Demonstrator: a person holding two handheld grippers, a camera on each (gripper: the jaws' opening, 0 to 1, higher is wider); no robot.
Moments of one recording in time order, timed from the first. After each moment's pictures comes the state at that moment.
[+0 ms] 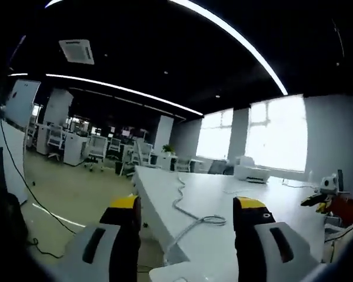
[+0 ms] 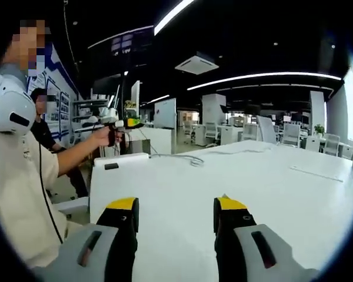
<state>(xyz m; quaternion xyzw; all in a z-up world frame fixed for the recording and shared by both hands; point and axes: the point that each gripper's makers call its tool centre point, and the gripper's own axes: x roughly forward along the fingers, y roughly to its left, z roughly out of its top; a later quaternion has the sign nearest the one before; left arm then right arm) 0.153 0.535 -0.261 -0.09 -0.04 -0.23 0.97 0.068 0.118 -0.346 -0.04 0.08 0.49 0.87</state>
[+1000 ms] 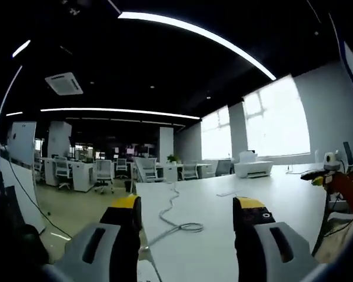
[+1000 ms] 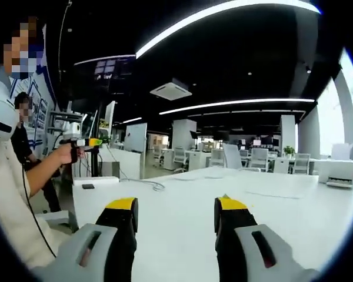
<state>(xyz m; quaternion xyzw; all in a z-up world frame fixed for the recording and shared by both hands) 0.078 0.453 -0.221 -0.02 -0.07 -0.18 0.98 0.062 0.021 -0.281 -0.03 -0.02 0.38 0.92</state>
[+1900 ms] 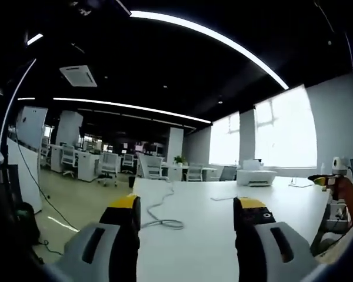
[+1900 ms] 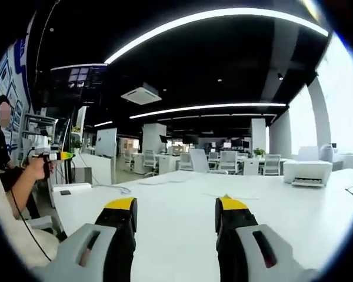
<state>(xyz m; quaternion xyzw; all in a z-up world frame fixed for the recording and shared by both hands) 0.059 0.406 -0.233 -0.07 -0.08 -0.14 0.98 0.062 -0.069 -0.252 -0.01 -0.03 0.28 0.96</state>
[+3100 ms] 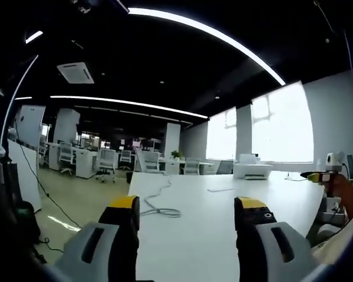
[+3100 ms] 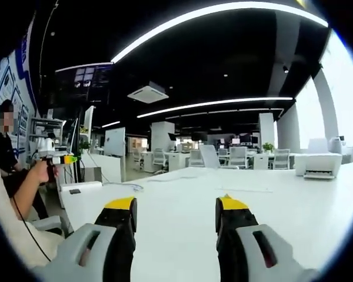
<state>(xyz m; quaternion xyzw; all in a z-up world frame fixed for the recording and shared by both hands) 0.038 0.410 -0.253 -0.05 -0.07 -0.15 0.98 0.049 -0.026 -0.273 0.00 -0.01 0.32 0.95</state>
